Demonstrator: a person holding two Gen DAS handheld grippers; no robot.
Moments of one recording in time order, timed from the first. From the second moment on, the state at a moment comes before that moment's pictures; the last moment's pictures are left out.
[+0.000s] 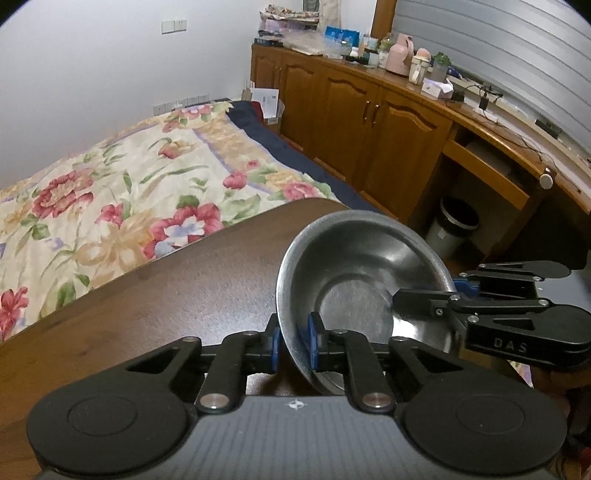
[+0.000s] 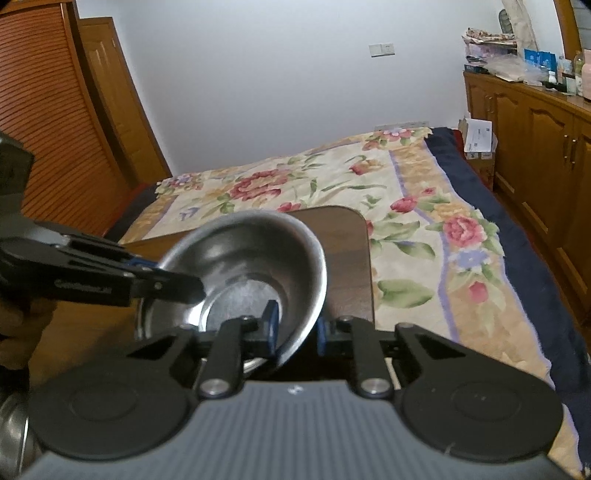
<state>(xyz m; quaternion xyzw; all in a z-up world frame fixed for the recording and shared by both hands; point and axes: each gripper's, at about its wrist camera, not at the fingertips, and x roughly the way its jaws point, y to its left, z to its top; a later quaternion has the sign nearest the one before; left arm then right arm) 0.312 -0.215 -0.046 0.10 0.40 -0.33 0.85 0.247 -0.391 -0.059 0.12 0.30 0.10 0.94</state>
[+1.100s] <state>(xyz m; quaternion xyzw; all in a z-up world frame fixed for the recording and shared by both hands) 0.253 -0.166 0.045 0.08 0.29 -0.33 0.90 0.212 -0.369 0.019 0.10 0.22 0.10 0.96</state>
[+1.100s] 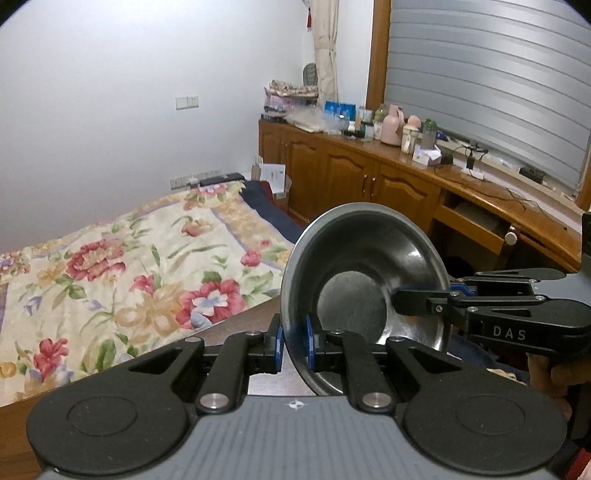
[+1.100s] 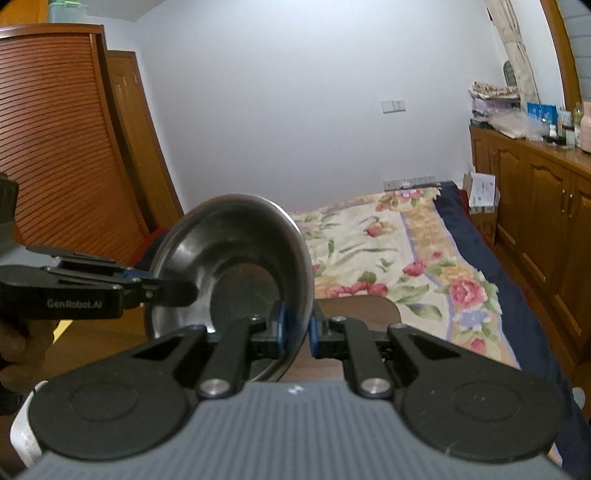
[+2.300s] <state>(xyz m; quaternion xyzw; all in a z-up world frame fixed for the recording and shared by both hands) 0.120 -0.056 0.058 0.06 0.24 -0.28 0.93 0.130 -0.277 0.047 0.05 0.21 0.16 0.96</state>
